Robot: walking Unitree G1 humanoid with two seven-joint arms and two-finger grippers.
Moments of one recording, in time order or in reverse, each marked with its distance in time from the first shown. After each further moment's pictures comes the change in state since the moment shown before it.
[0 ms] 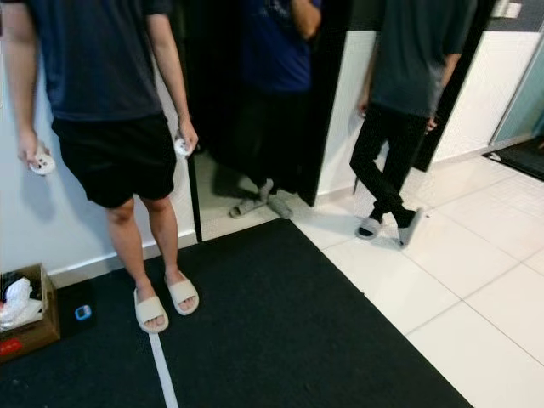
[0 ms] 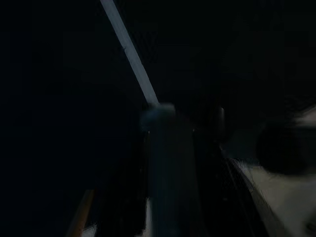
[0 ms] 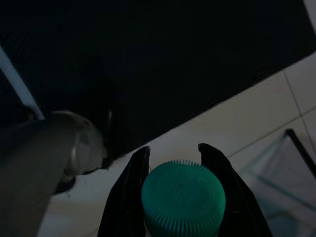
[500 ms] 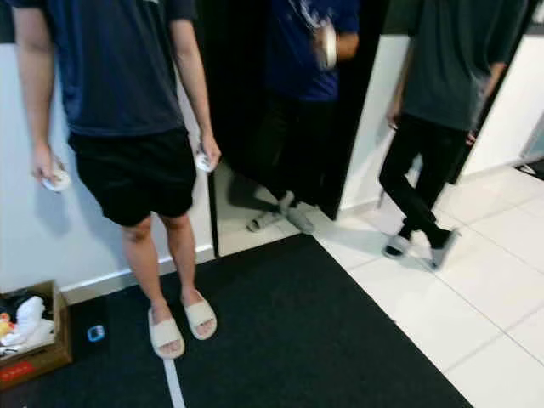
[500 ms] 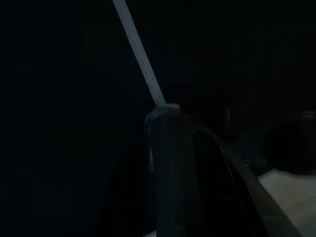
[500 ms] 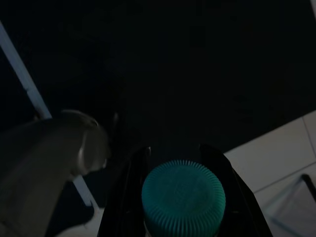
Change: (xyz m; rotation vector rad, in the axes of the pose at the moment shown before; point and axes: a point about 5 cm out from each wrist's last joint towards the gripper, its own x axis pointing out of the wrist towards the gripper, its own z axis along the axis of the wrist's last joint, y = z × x) left arm 0.000 -0.001 0.001 0.004 -0.003 -0.003; right arm -0.001 -0.004 0.003 -0.011 -0.014 0.007
